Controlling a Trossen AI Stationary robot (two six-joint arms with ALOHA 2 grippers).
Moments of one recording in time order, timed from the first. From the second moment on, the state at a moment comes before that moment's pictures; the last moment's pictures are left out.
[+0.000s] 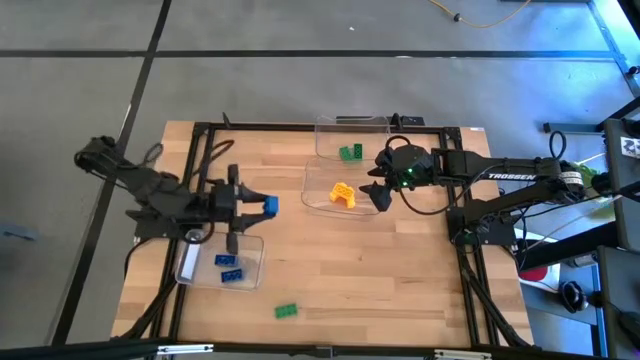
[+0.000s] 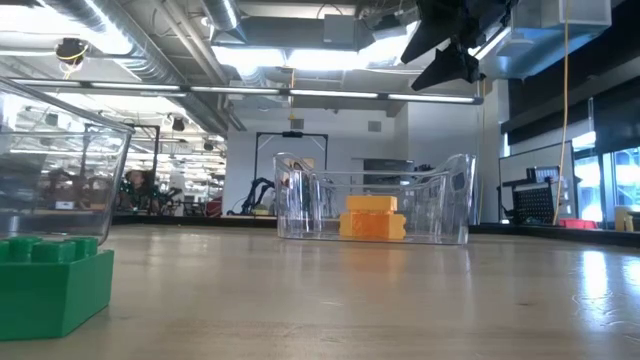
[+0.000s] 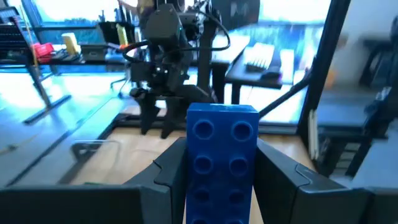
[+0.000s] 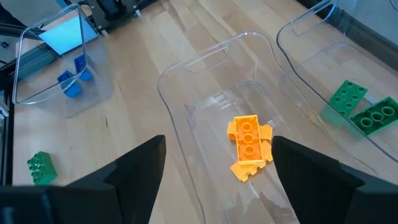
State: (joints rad) left arm -0.52 1.01 1.13 -0.23 -0.66 -0.08; right arm -0.10 1.19 1.04 -0.56 0.10 0.44
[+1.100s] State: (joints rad) left arm -0.45 0.91 0.57 0.60 -0.81 -0.26; right arm -0.10 1.19 1.05 -0.40 0.02 0.26
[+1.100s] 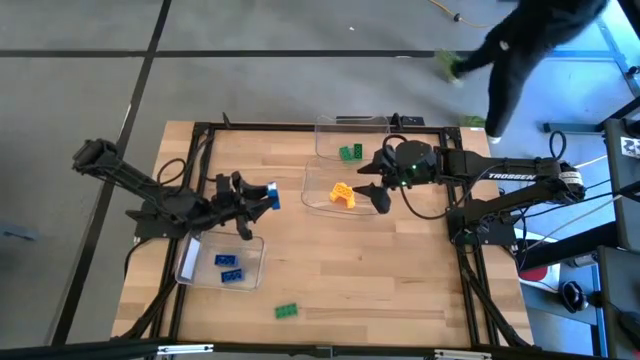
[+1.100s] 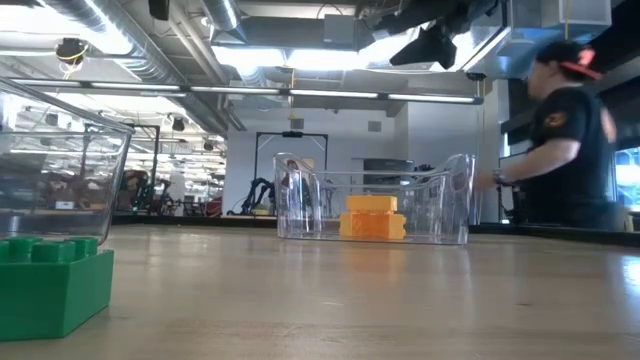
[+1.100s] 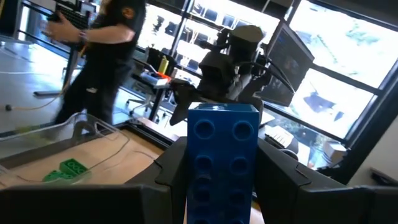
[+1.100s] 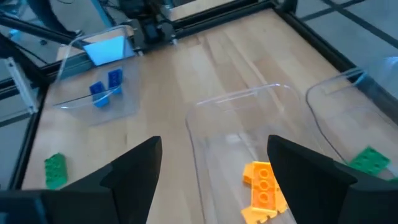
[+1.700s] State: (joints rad) left arm -0.34 0.91 0.57 0.60 -0.58 -0.26; right arm -0.10 1.19 1.05 -0.30 0.00 0.31
